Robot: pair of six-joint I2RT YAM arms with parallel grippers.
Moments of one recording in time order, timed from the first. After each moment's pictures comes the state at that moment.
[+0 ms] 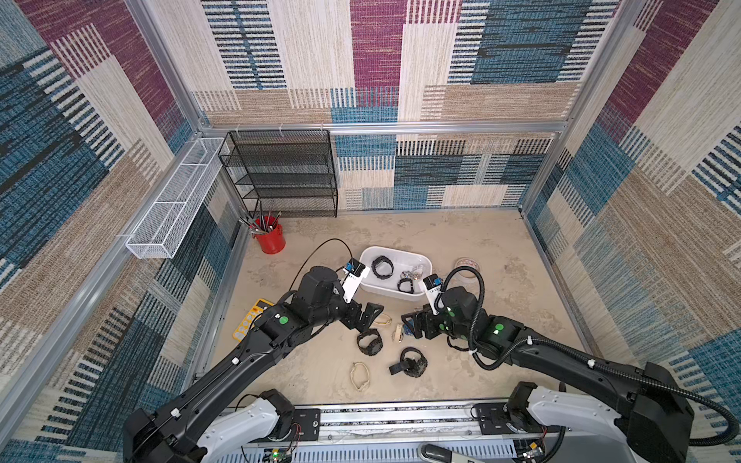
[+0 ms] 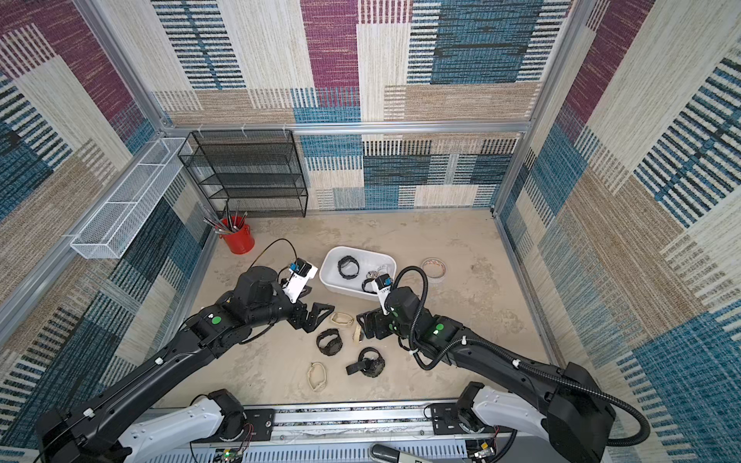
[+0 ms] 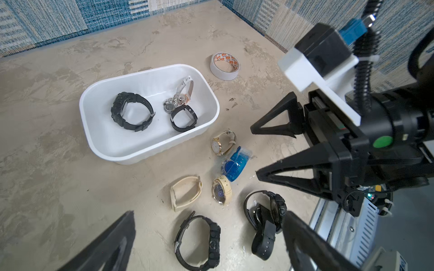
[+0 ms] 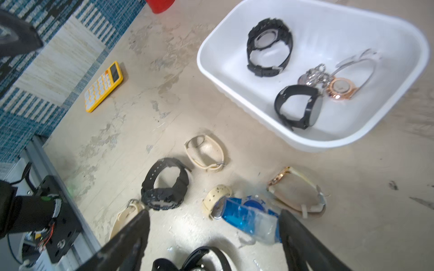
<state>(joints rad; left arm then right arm) -0.66 1.01 0.89 -0.49 0.22 -0.08 0.84 1.09 0.64 -0.20 -0.03 0.43</state>
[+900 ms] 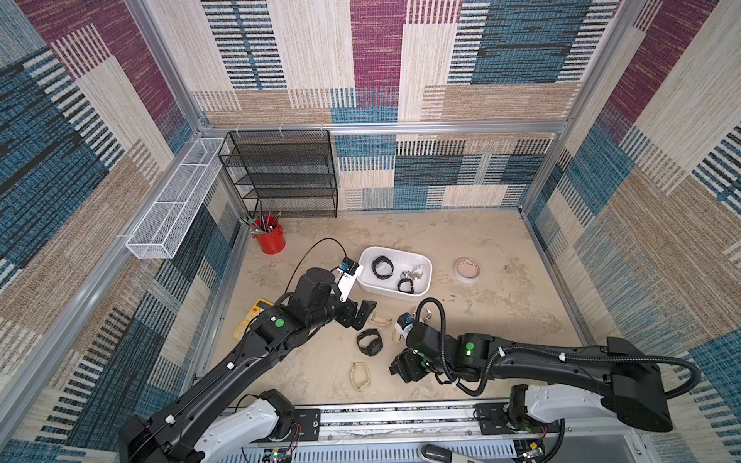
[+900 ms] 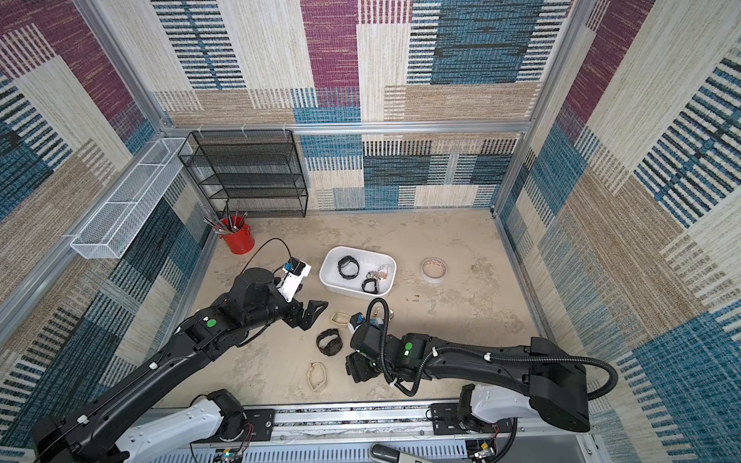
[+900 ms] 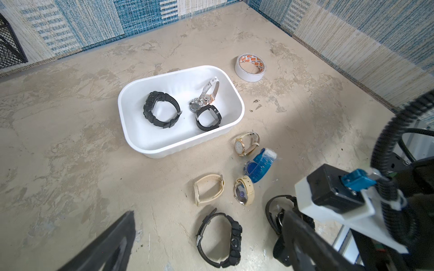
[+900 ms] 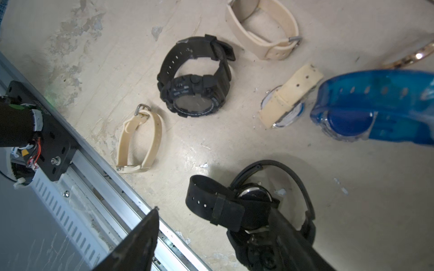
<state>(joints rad) -0.66 0.98 0.89 -0.51 0.09 -0.08 1.19 1.27 0.71 -0.44 0.06 0.66</state>
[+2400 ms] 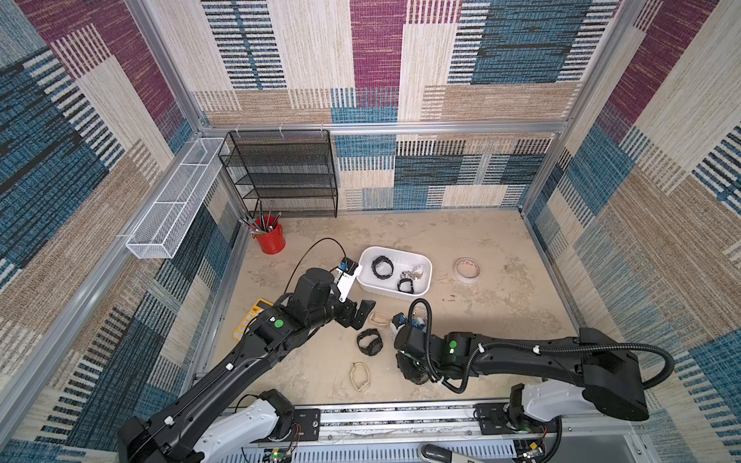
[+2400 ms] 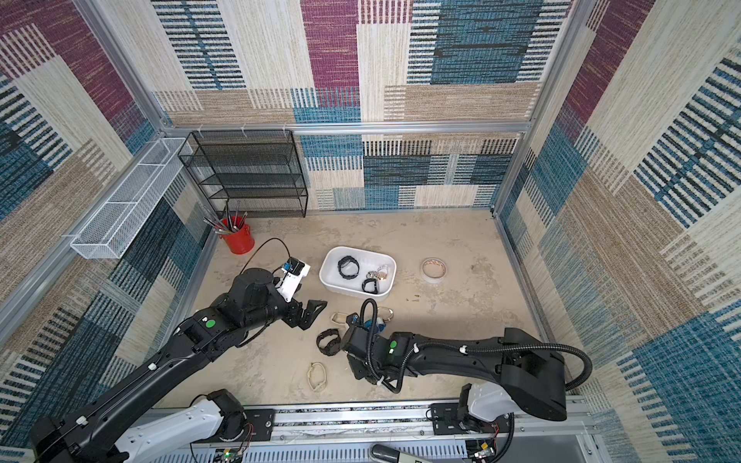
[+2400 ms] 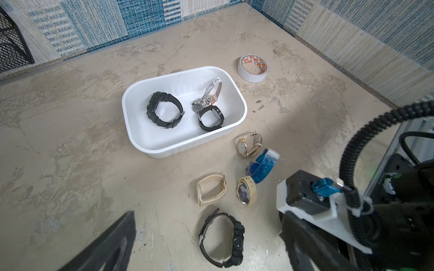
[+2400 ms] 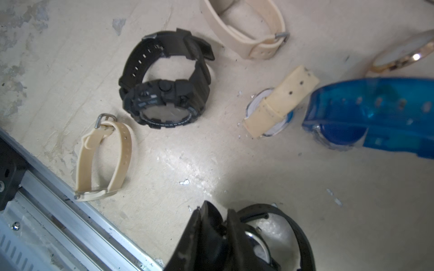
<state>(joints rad) -0.66 0.97 0.89 -0.51 0.08 -0.07 1.20 1.39 0.77 -0.44 0.15 0.67</state>
